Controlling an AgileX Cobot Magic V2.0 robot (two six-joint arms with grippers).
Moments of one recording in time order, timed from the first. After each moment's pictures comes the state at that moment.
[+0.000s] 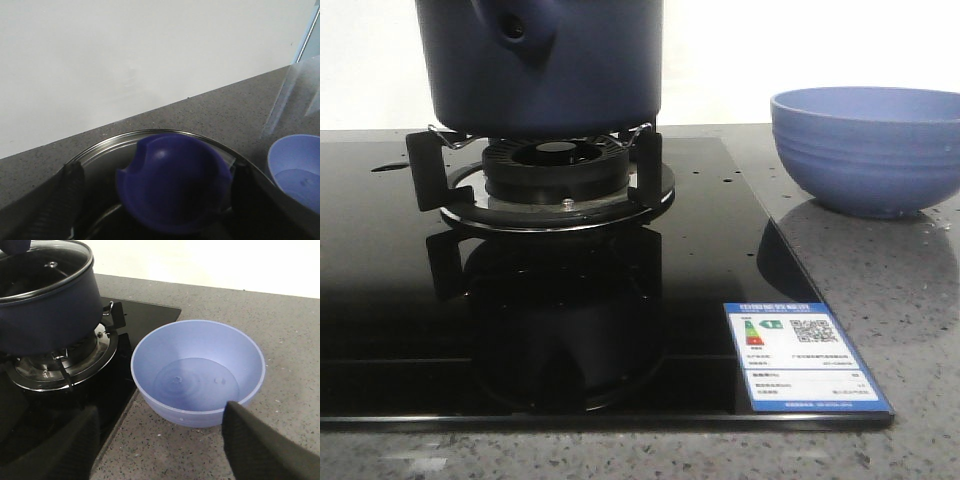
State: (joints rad) left arm -0.52 1.35 -1.10 -0.75 0.13 0.68; right arm 0.19 0.55 -0.63 0.30 0.52 -0.27
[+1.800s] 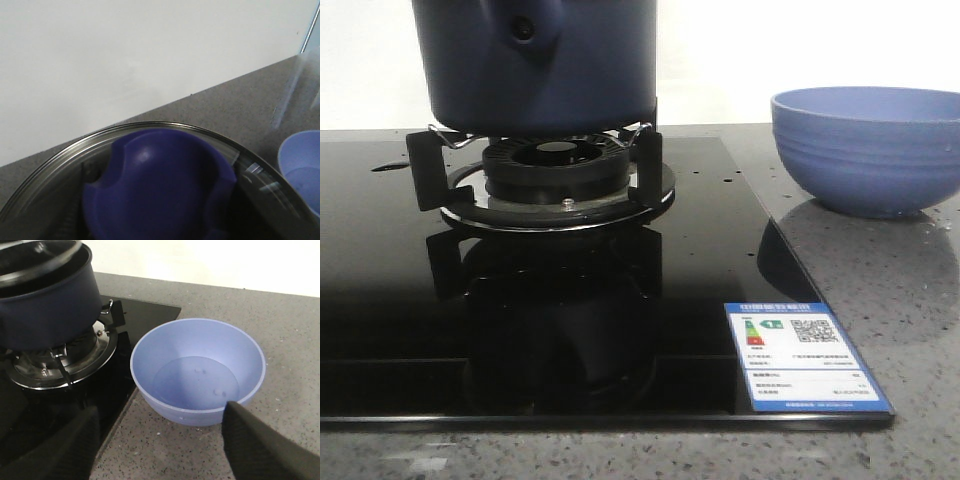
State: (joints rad) left arm -0.53 1.39 -1.14 -0.75 0.12 0.73; right arm 0.19 0.56 -0.63 0.30 0.52 -0.27
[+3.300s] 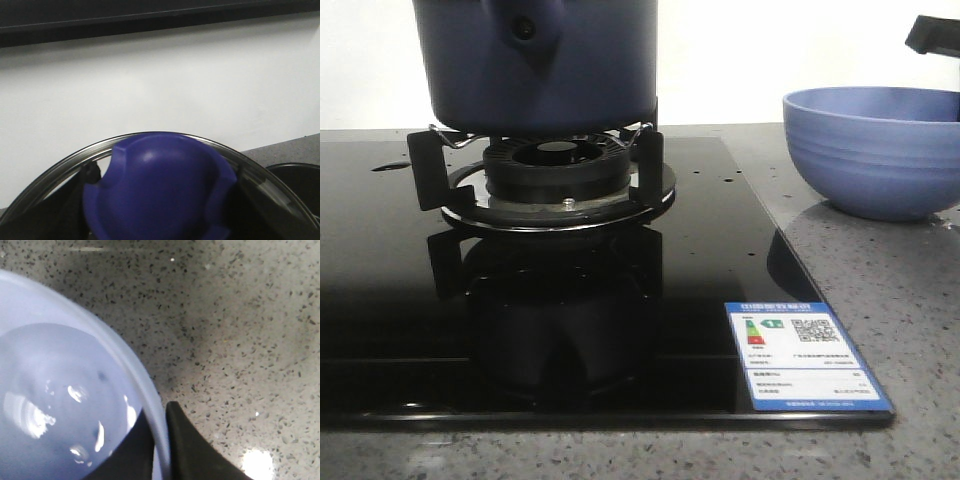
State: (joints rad) left arm -0.02 1.06 -1.15 -0.68 0.41 0.73; right arm -0.09 1.61 -1.29 0.27 1.01 -0.23
